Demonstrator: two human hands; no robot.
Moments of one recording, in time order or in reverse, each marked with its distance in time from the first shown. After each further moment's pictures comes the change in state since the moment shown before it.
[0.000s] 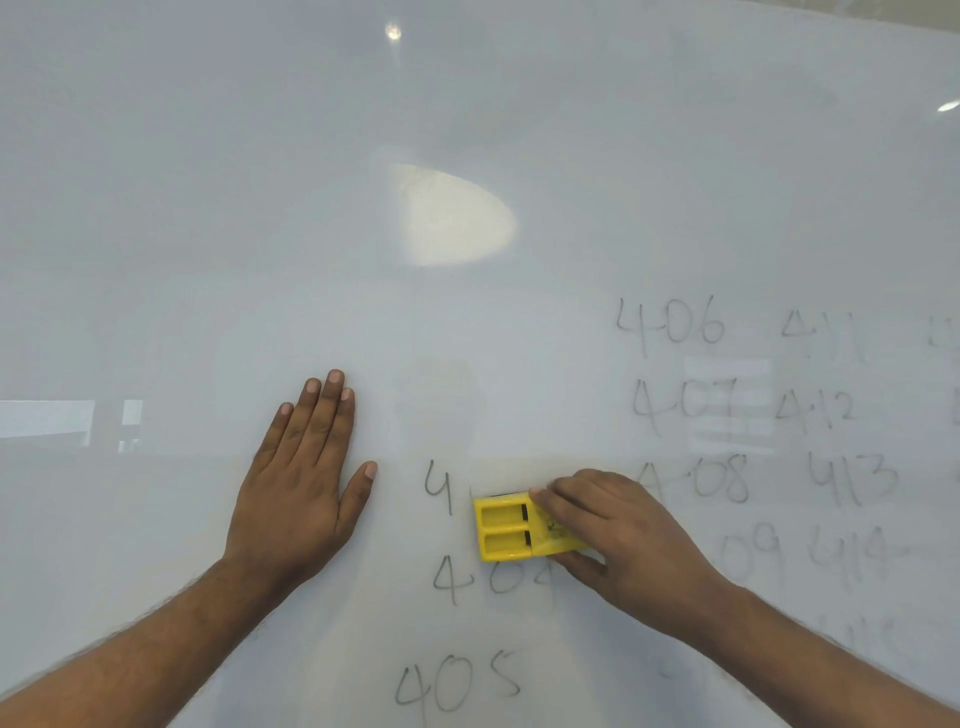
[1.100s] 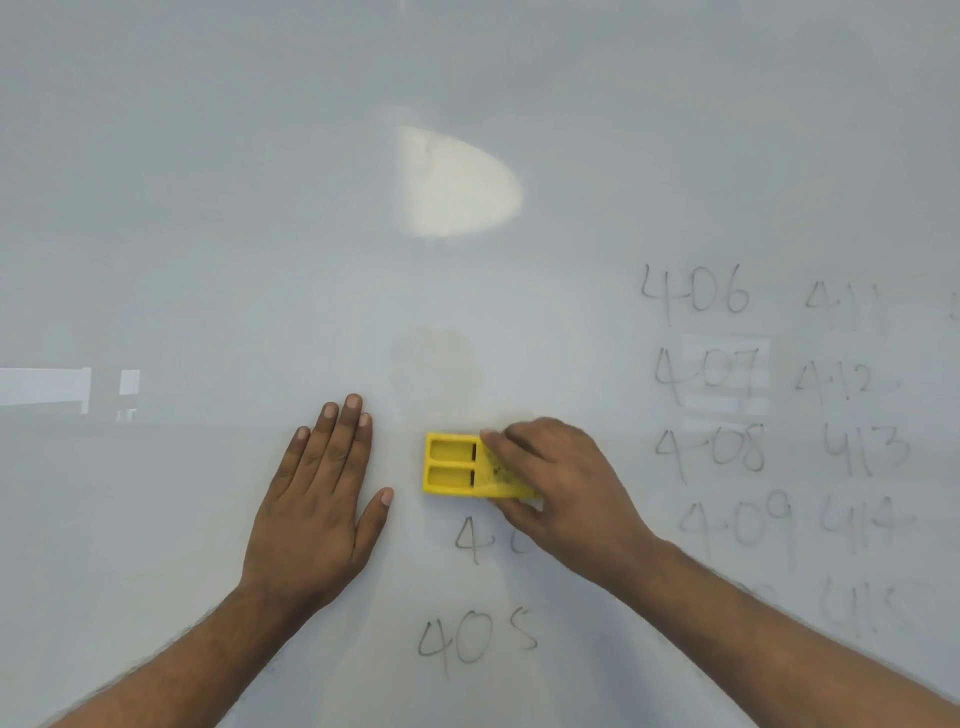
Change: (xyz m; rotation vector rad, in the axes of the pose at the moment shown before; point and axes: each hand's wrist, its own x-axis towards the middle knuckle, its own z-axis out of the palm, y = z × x) left_hand -0.055 0.005 0.010 -0.021 -0.015 0.022; right_hand 0.050 -0.045 0.028 0.065 0.127 0.061
